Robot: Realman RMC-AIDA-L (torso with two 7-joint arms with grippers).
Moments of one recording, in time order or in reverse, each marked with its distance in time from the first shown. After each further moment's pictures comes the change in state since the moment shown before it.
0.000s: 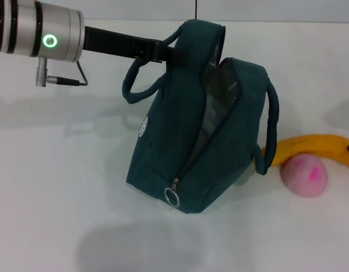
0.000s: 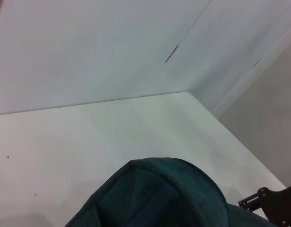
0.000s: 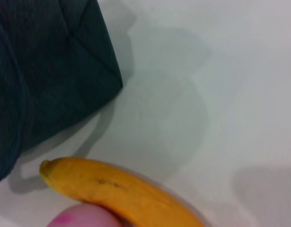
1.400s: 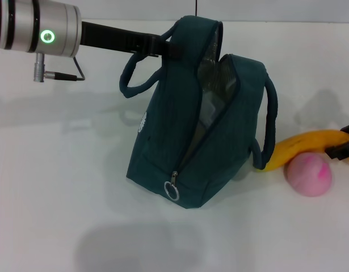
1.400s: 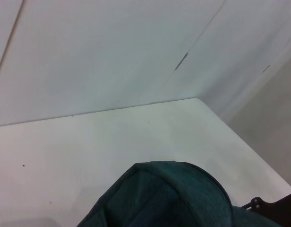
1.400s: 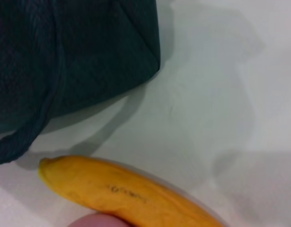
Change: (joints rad) left arm -0.001 0.008 0.000 -0.001 0.002 -0.029 0.003; right arm 0.065 -0.001 -0.205 0.073 -0.023 0.113 0.000
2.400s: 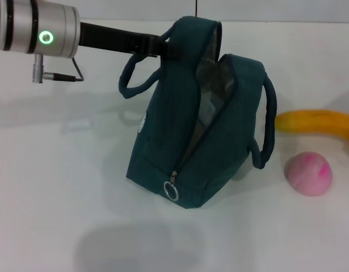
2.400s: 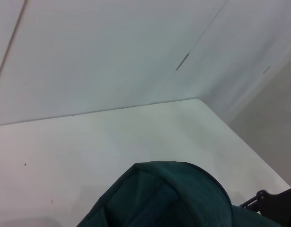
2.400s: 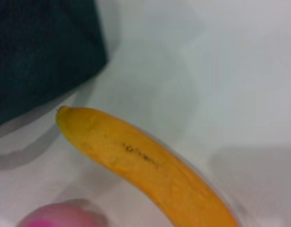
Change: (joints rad) left arm 0.006 0.000 -0.004 0.002 -0.002 0.000 -0.001; right arm -0.006 -0.010 0.187 0.034 -0.060 0.000 0.010
